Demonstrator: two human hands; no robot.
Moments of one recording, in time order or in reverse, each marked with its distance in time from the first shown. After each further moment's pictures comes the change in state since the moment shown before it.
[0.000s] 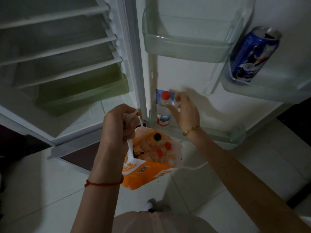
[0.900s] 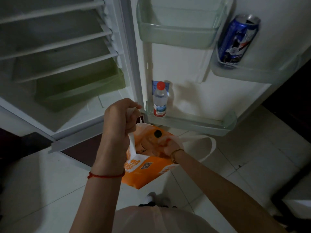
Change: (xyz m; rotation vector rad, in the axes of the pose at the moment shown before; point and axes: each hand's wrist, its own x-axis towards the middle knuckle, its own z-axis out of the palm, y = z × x) left_hand -0.031 -0.012 -0.003 0.015 -0.013 0.004; right_hand -0.133 0.037 0.079 0.119 -0.561 0.523
